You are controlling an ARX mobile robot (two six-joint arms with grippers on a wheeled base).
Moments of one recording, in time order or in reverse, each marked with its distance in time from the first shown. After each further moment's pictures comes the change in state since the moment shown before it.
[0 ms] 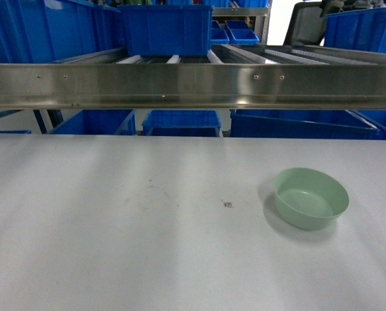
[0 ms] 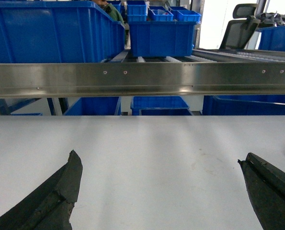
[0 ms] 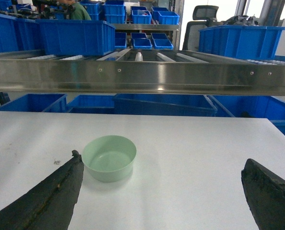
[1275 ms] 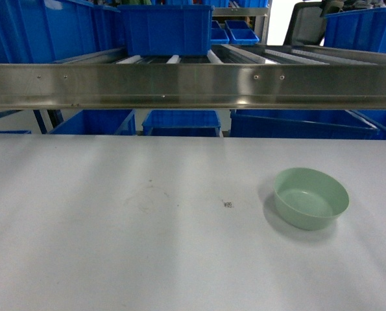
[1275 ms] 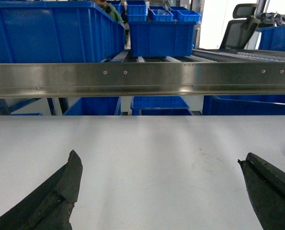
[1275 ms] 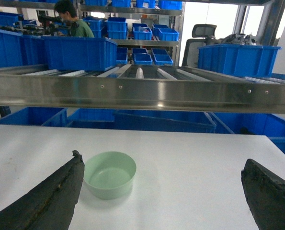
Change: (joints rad) left arm 0.000 0.000 0.000 0.000 0.000 0.000; right arm 0.009 0.024 -0.002 0.079 0.008 -0.011
